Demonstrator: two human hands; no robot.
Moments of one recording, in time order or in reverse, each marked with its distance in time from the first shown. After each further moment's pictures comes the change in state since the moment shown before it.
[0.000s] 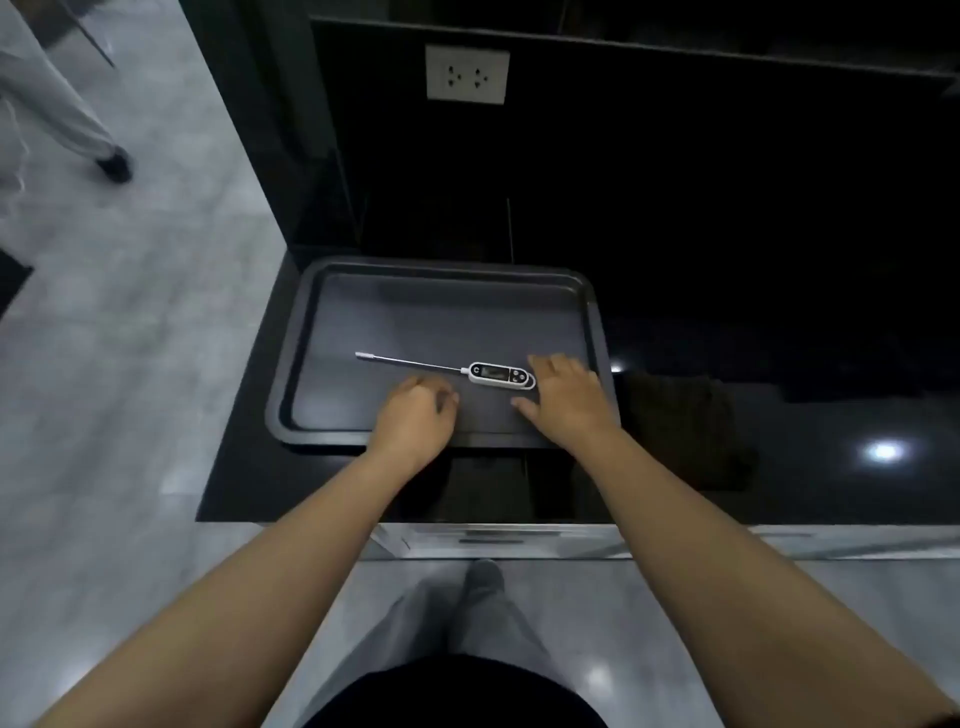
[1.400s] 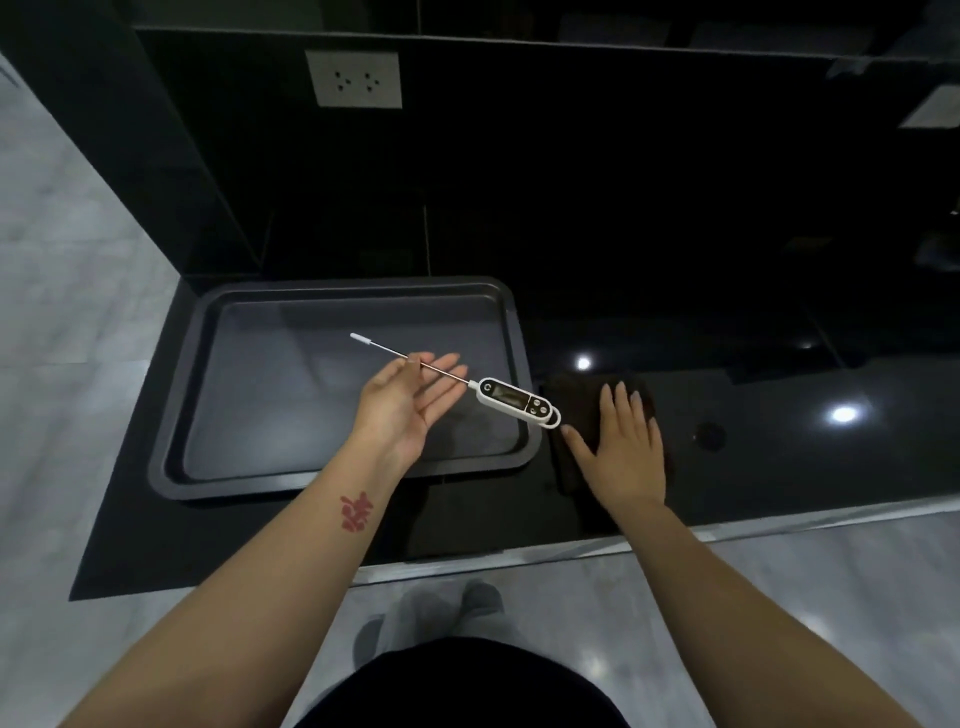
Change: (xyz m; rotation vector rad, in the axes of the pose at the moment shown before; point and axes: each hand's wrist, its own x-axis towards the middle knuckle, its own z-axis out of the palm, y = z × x) left_hand 0.033 0.094 0.035 -1.513 -0.076 -0.423; right_hand -0.060 0.145 0.035 0.099 0.152 0.384
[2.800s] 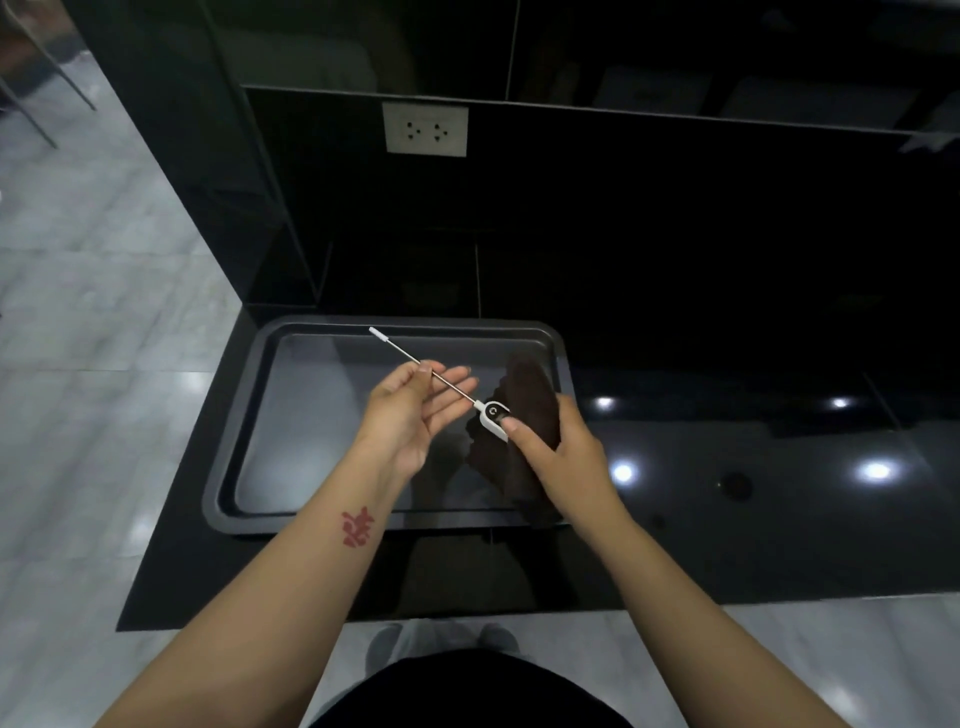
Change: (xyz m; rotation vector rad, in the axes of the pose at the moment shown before) left_hand 0.012 0.061 -0.014 0.071 -0.006 0.077; right_hand -0.007 -0.145 -0.063 0.914 -0.133 -0.090
